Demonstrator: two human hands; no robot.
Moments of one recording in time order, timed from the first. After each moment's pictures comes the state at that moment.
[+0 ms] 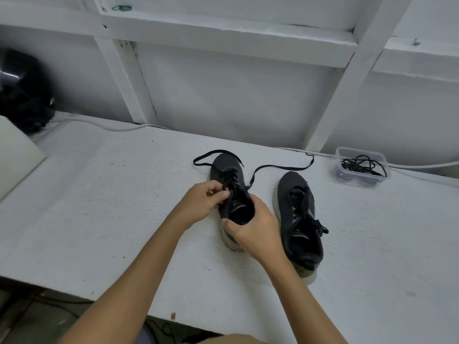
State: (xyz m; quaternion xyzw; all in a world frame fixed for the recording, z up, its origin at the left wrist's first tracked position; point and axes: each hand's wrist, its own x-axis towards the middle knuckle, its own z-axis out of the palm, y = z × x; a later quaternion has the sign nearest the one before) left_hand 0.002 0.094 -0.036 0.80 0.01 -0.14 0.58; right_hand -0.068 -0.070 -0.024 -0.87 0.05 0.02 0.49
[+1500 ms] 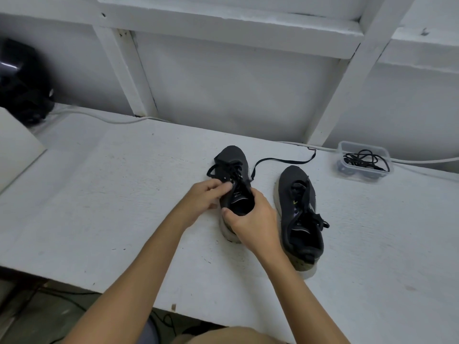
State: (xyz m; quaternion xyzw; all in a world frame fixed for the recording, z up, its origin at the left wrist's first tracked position) left_hand -0.004 0.091 -0.042 0.73 0.06 -0.19 0.65; right_hand -0.067 -0.061 -0.027 -0.86 0.10 0.00 0.50
